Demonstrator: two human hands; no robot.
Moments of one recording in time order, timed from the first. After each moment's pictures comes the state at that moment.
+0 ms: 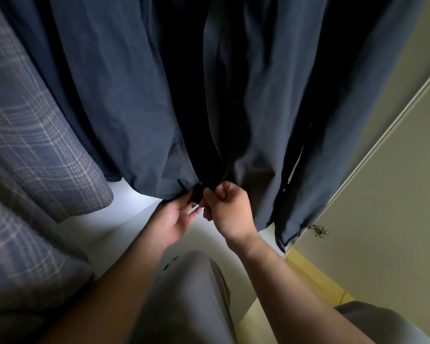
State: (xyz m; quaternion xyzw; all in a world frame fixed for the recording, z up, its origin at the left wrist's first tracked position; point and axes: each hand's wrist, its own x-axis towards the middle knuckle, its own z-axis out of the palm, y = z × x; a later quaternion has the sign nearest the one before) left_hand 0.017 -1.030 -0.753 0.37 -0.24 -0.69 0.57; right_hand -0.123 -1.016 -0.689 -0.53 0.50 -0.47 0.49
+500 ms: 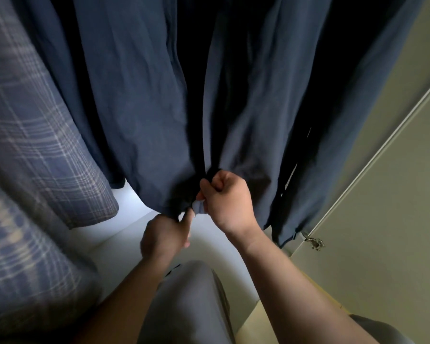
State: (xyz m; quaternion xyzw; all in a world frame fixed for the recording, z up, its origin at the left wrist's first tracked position) left_hand 0.015 -1.002 -0.737 0.82 -0.42 -0.28 0.26; right_hand -0.116 -1.026 -0.645 -0.61 0.50 -0.46 0.40
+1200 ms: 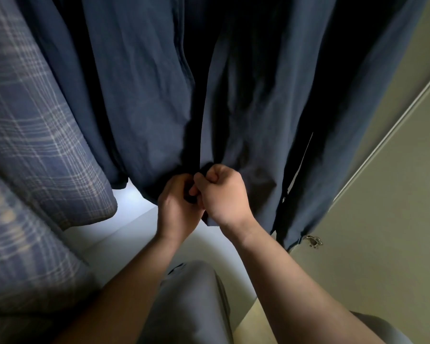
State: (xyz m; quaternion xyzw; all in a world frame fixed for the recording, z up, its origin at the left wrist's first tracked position) left_hand -0.012 -1.023 -0.709 0.60 -0.55 -0.06 0.57; right_hand -0.111 -1.024 -0.631 -0.59 0.51 -0.44 0.45
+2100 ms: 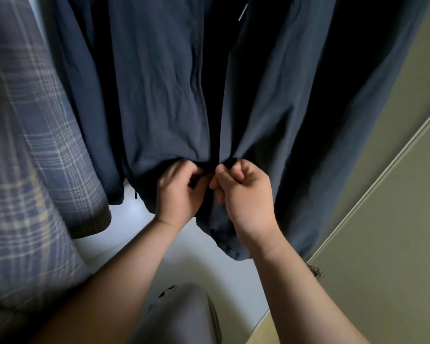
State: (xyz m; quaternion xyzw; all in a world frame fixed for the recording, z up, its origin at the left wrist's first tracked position) left_hand 0.005 -1.062 -0.649 0.50 -0.60 0.16 0.60; right_hand -0.134 -1.018 -0.571 -0.56 0.39 -0.55 0.47
